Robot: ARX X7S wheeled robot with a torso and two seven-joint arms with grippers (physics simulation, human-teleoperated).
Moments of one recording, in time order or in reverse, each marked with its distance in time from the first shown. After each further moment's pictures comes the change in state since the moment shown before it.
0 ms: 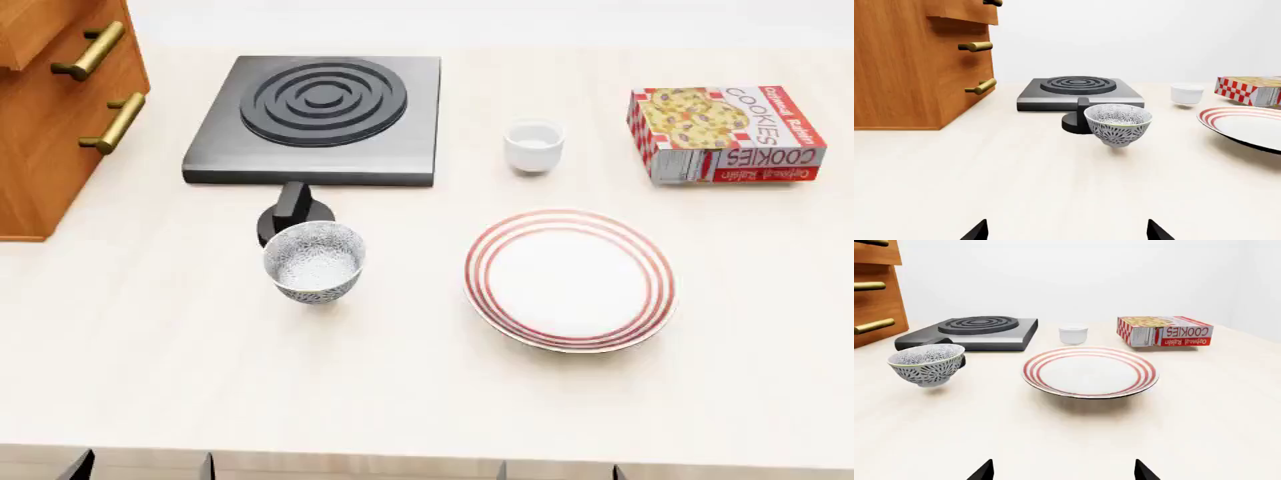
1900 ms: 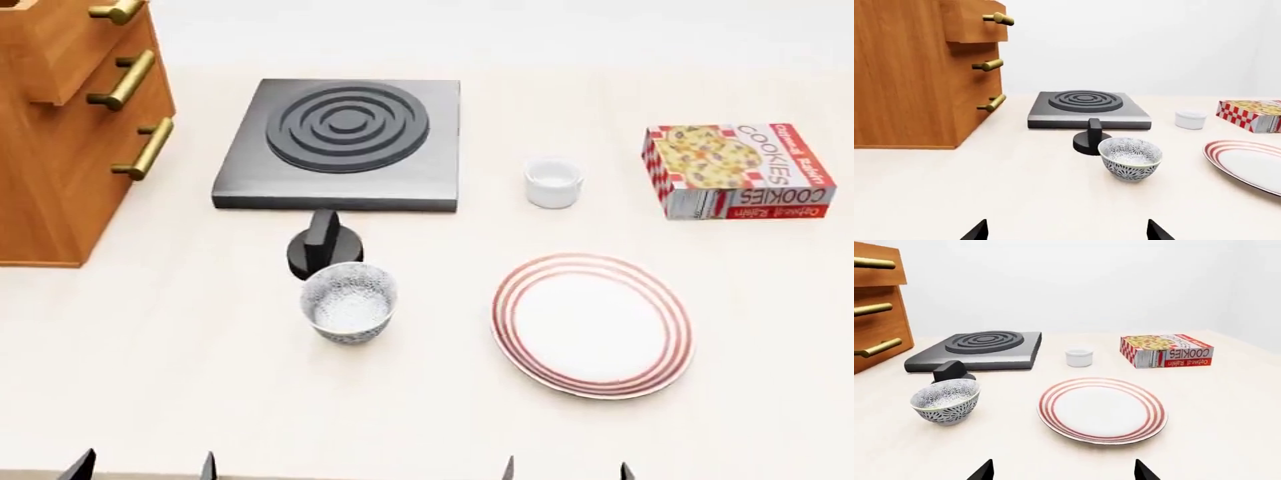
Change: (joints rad) left arm -0.006 -0.124 0.151 -0.003 -0.136 0.028 -0.144; right arm 0.016 0.124 -0.139 0.004 0.144 -0.014 0.157
